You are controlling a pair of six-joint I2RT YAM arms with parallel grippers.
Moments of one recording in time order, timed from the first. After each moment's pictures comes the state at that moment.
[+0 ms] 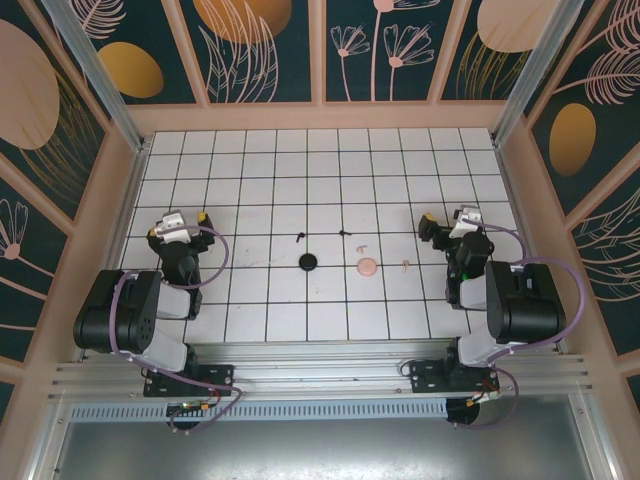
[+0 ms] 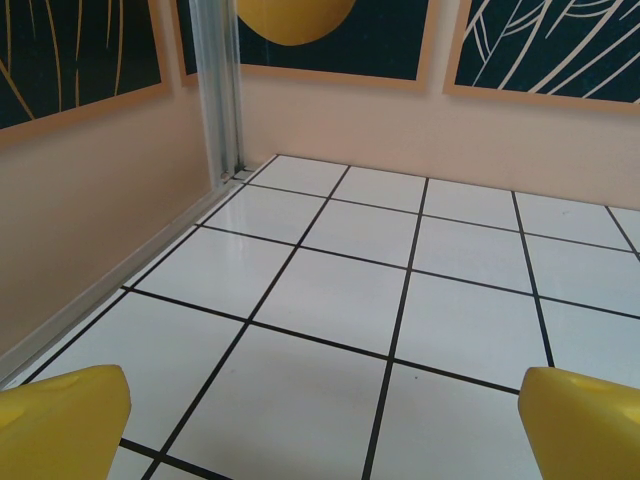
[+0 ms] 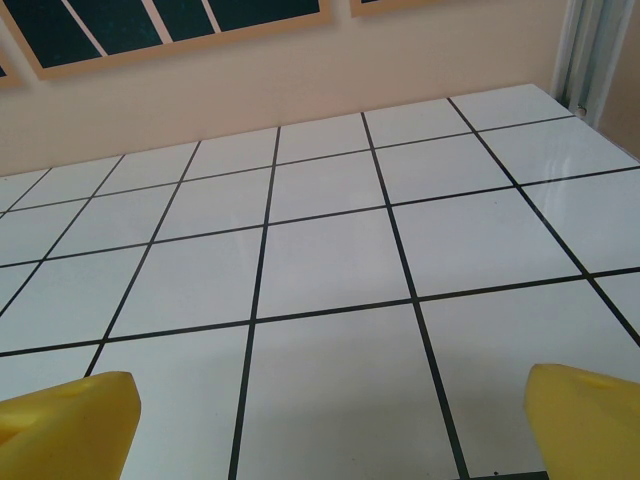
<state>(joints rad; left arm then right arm) -0.04 1.53 0.20 1.22 -0.32 -0.11 -0.06 1.53 0.25 1.09 -0.10 0.13</state>
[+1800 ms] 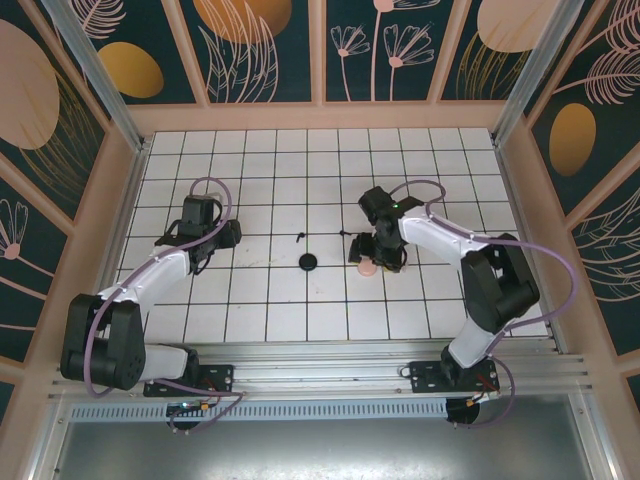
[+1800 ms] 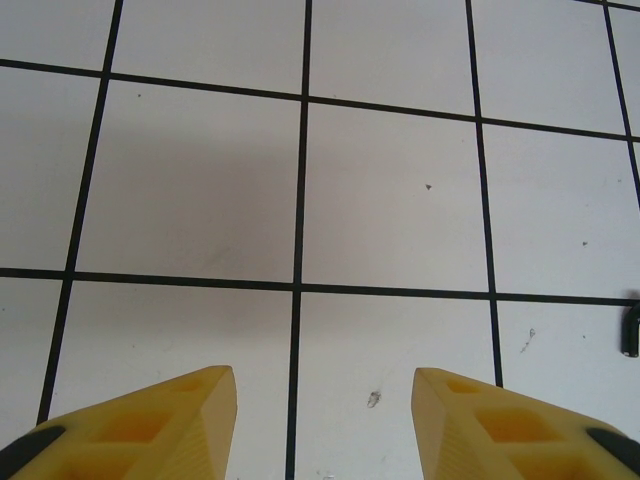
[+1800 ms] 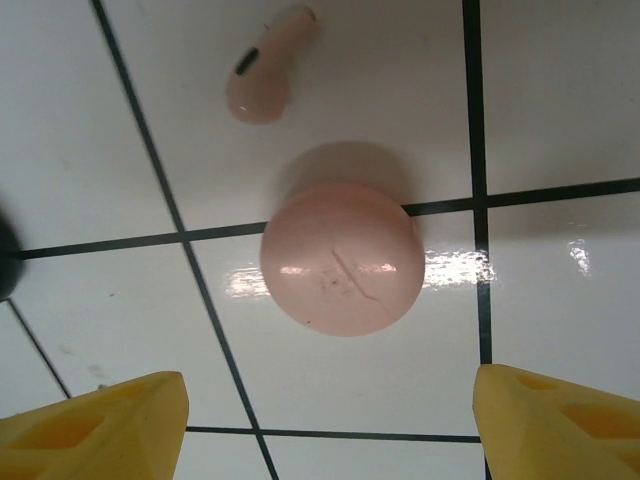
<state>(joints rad) -0.19 1.34 0.74 -0.23 0.00 -0.31 0.56 1.68 1.14 -0.88 -0.15 0.70</state>
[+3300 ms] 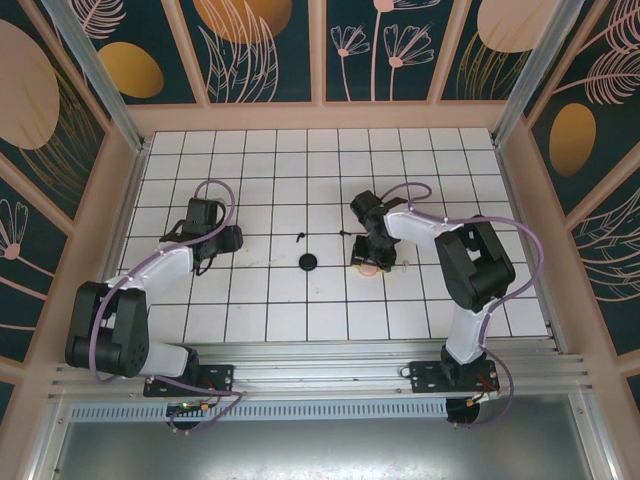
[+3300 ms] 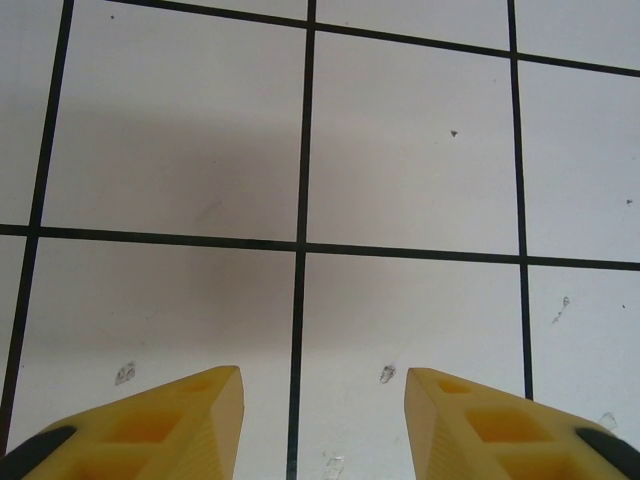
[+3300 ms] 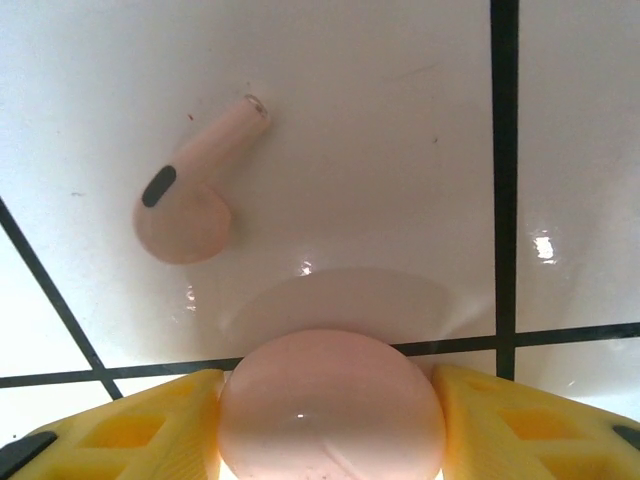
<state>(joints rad) -0.19 1.41 0.75 -0.26 0.02 -0.31 0.56 1.84 1.17 -0.81 -0.10 0.70</state>
